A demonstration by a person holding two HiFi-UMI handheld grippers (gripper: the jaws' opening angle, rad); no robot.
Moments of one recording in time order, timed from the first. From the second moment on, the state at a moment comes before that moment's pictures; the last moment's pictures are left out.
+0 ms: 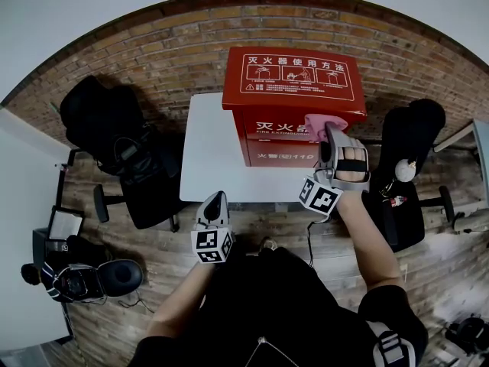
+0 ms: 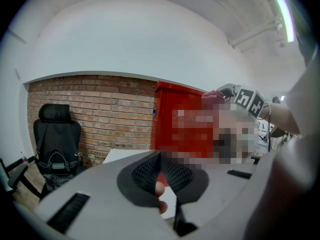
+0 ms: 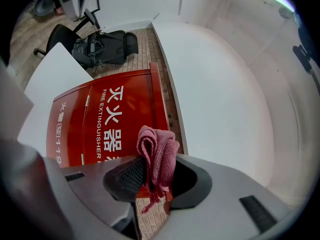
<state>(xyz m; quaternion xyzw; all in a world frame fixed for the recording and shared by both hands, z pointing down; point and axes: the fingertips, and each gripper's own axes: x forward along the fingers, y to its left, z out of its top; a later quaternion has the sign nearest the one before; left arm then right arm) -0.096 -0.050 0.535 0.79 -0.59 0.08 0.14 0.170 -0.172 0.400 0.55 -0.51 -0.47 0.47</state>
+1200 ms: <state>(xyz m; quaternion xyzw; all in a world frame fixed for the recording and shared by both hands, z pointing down) -0.099 -0.038 0.546 0.78 -0.60 0.09 0.15 0.171 -0.175 0.469 0.52 -0.53 -0.45 0.50</state>
